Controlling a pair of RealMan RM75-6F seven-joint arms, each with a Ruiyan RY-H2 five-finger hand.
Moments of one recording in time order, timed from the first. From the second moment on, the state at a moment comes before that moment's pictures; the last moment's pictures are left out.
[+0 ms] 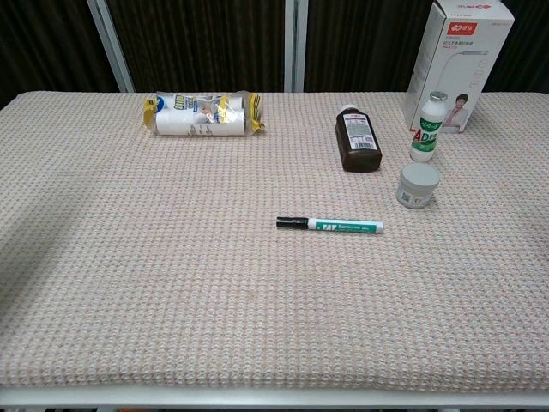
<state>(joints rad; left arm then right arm) -0.13 -1.58 -0.08 -1.62 1.45 1.53 0.39 0.09 -1.50 0.09 -1.86 -1.43 1.55 -0.56</state>
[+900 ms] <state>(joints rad) -0.23 -1.56 -0.09 -1.55 1.47 1.40 0.40 0.30 -1.67 0.24 -1.92 -1.13 1.43 -1.05</state>
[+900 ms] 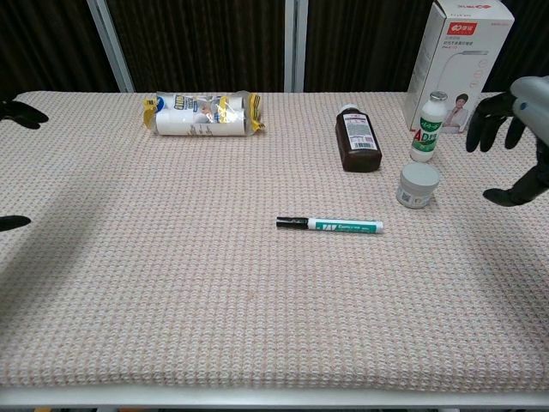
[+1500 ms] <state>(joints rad) -0.24 -1.59 -0.08 -1.47 1.47 1.39 0.32 0.52 -1.97 0.31 -1.56 -0.97 1.37 -1.12</state>
